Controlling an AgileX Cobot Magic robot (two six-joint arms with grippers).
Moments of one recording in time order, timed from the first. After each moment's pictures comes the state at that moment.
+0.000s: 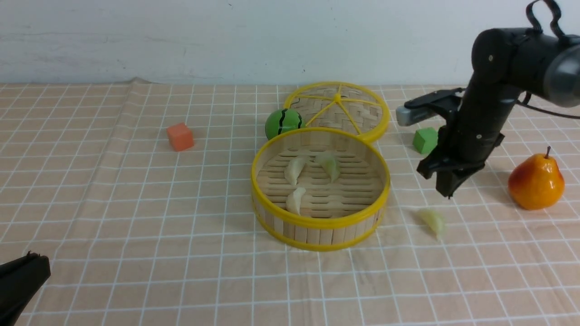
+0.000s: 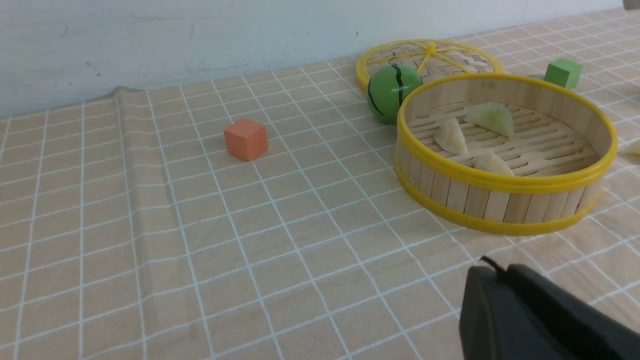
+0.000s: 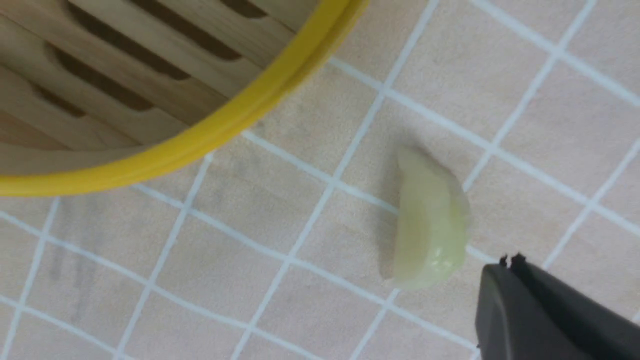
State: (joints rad) right arm 0.17 2.09 -1.83 0.11 1.22 -0.33; left arm -0.56 0.33 -0.31 0.59 0.34 -0.60
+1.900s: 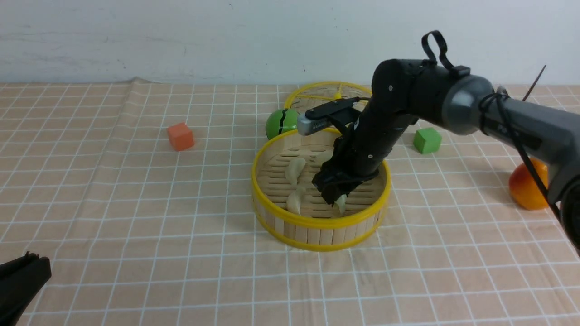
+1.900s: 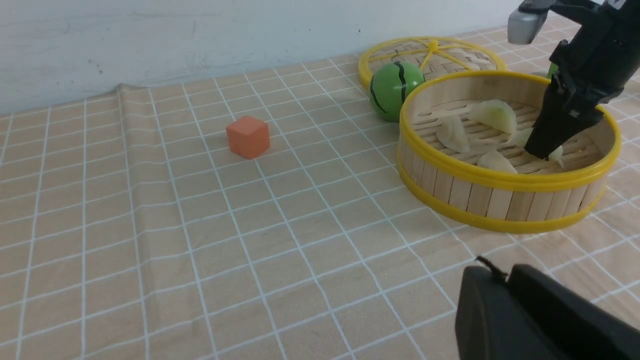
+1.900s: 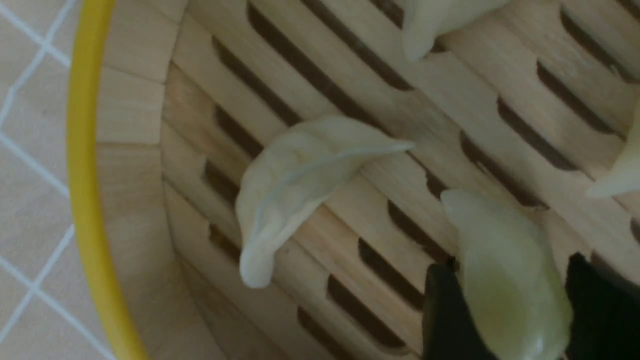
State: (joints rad) right arm 0.41 2.23 -1.92 0.27 0.97 -0.30; left arm -0.56 0.33 -0.31 0.59 0.35 -0.60
